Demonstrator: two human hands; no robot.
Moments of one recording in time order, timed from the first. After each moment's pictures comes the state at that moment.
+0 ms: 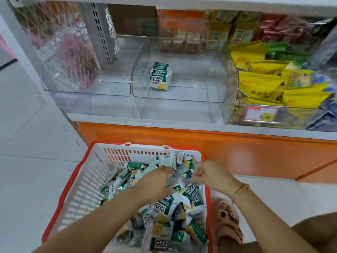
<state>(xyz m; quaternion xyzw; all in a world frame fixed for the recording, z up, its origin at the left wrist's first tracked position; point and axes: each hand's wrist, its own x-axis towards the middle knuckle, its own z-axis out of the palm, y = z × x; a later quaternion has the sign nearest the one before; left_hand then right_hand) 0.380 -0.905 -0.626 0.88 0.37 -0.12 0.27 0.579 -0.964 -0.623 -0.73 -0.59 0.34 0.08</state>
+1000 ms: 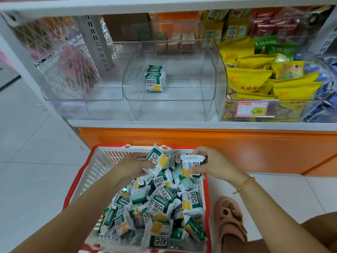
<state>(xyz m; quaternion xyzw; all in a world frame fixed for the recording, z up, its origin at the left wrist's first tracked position) 0.361 -0.882 -0.591 0.47 0.57 0.15 0.66 0.602 -0.967 -0.613 -0.67 -0.54 0.43 0.27</state>
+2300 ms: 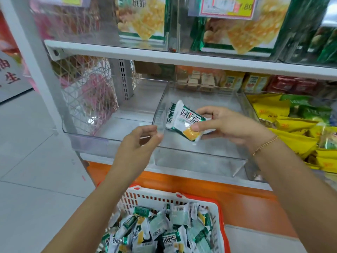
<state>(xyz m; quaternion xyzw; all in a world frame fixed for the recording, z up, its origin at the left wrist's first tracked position) 0.358 -0.805 -0.475 0.61 0.47 0.42 0.47 0.582 -0.804 -0.427 -0.56 -0.53 0.51 0.36</state>
